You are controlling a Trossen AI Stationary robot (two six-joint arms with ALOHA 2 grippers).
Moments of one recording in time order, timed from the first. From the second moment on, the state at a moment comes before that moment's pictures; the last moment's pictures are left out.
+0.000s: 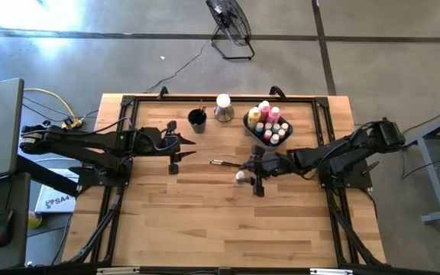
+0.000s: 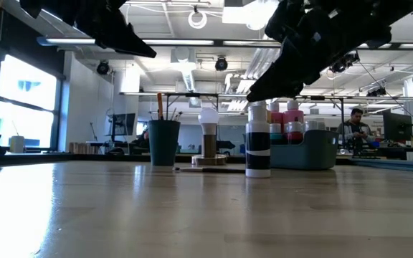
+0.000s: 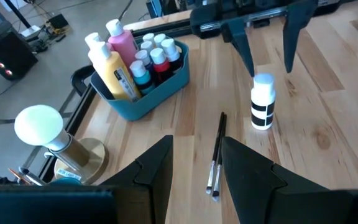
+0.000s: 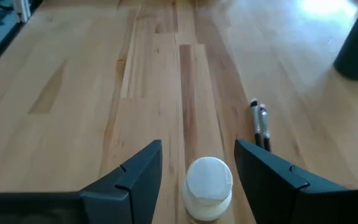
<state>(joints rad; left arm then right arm) 0.01 0.95 0.66 -0.06 -0.20 0.21 0.15 1.43 0.66 0.22 0.12 0.16</state>
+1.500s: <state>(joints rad) 0.01 0.95 0.66 -0.09 -0.20 0.20 0.10 1.43 0.66 0.27 0.10 0.16</state>
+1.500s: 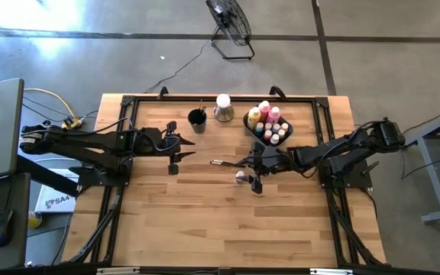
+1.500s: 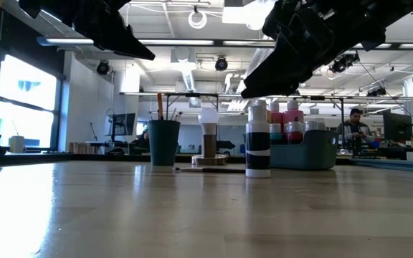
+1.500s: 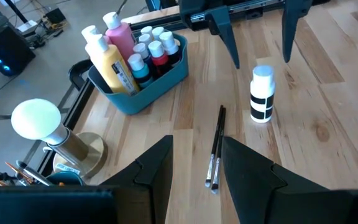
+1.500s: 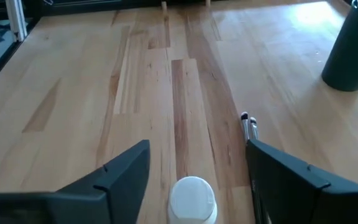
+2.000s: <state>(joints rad) 0.01 0.95 0.66 -0.09 -0.20 0.20 0.10 1.49 0.66 0.26 0.08 0.16</state>
